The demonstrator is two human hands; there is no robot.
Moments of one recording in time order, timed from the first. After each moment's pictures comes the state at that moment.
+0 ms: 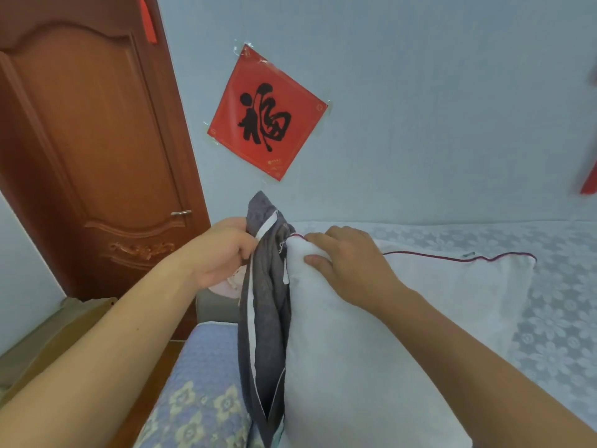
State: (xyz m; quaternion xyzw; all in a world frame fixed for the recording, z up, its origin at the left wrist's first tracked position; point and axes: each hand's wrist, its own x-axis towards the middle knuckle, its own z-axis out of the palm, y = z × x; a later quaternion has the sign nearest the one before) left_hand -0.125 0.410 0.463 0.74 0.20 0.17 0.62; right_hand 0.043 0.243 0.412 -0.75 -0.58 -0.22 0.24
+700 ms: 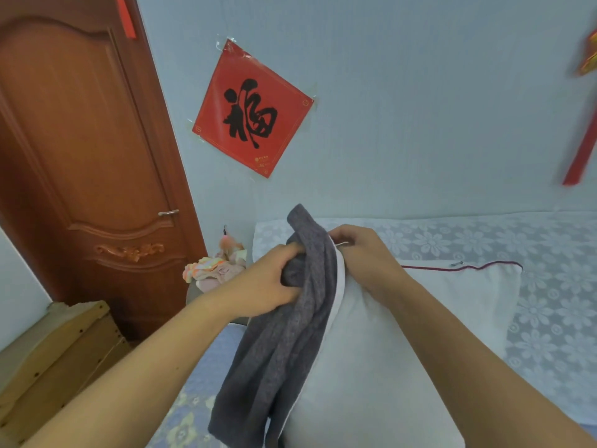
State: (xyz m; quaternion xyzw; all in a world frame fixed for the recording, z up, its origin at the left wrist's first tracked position) left_hand -0.091 0.359 0.416 0.92 0.05 0.11 0.37; right_hand 0.052 0.216 0.423 -0.72 -0.36 0.16 0.57
